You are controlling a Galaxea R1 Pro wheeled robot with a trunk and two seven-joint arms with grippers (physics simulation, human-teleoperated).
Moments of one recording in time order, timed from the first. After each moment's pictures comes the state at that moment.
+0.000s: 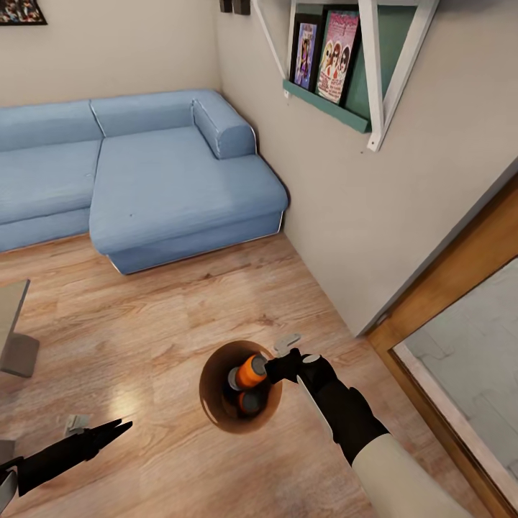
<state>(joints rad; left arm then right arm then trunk) -0.42 0.45 0.19 -0.50 0.36 0.17 -1.25 -0.67 0.10 0.38 -0.97 0.04 0.62 0.19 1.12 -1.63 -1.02</state>
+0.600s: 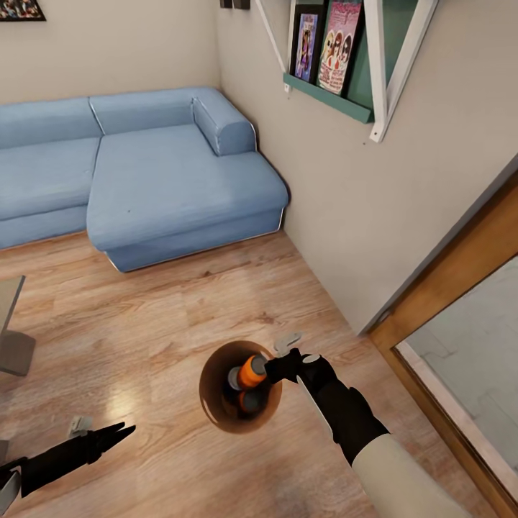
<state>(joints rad) -0.42 0.45 0.15 -0.50 0.36 0.17 -1.25 -0.67 0.10 0.39 -0.97 0.04 0.62 0.19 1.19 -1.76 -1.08</state>
